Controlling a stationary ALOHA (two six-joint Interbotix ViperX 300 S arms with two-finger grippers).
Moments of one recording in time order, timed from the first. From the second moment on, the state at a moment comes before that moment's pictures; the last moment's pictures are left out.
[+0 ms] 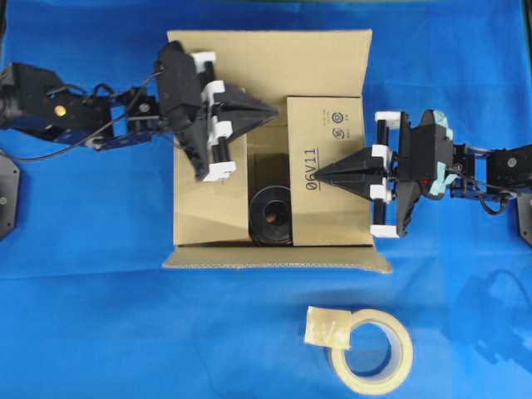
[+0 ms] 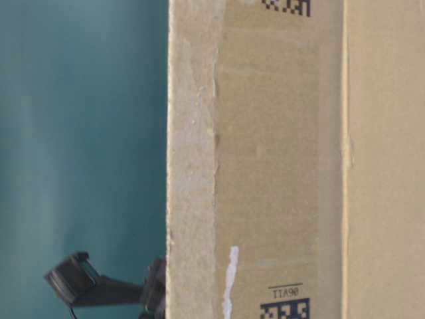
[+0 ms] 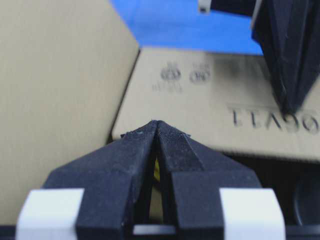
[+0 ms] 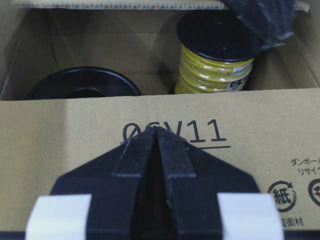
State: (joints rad) left arm 0.19 0.05 0.75 -0.04 -0.58 0.10; right arm -0.01 -0.10 1.06 0.12 -0.71 0.06
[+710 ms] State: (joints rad) left arm 0.24 0.15 0.64 -0.03 -0.54 0.16; right arm -0.01 -0.10 1.06 0.12 -0.71 0.06
